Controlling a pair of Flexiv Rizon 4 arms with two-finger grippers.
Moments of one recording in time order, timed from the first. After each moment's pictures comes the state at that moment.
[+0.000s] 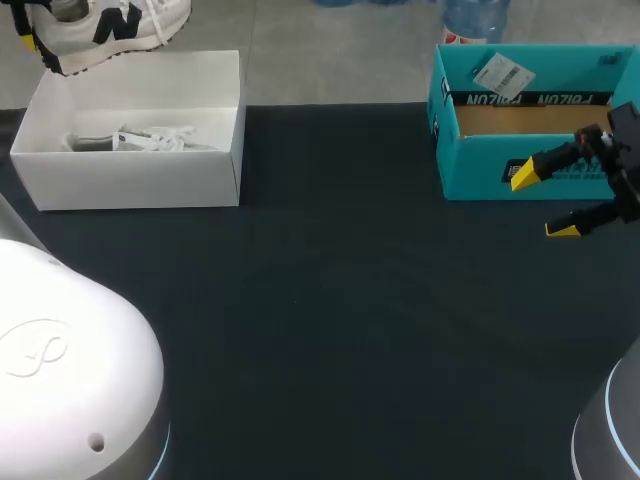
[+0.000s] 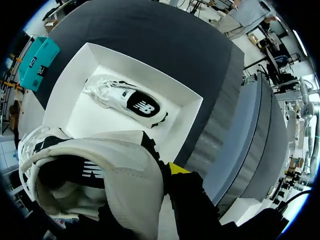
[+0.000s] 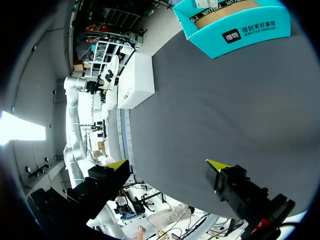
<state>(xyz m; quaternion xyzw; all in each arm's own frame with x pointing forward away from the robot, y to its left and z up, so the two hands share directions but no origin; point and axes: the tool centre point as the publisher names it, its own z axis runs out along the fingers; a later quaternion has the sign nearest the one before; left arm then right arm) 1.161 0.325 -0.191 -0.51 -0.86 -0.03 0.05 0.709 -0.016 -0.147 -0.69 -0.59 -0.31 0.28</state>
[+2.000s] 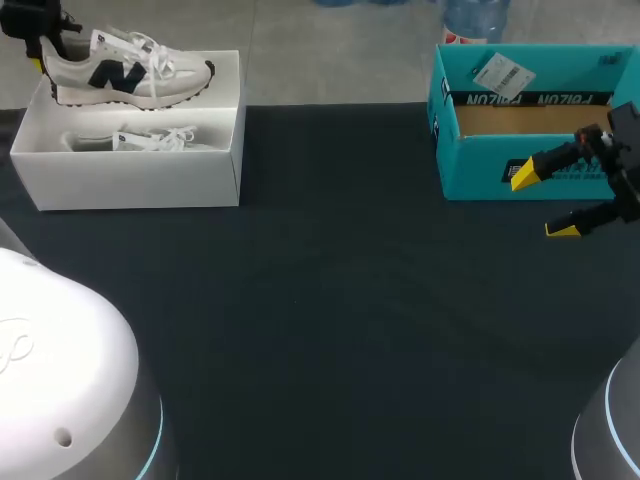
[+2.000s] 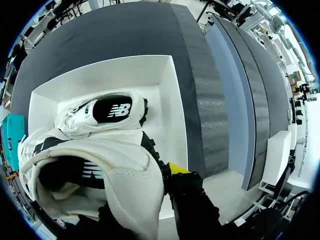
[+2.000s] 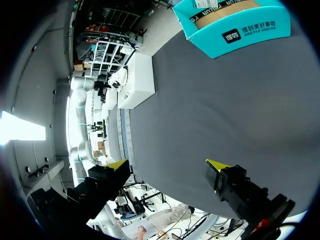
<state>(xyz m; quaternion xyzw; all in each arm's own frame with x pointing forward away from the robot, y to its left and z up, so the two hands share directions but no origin) 1.176 0.322 -0.259 -0.73 -0.68 -0.03 0.05 0.709 -0.016 -0.147 -0.69 -0.59 -0.31 0.28</state>
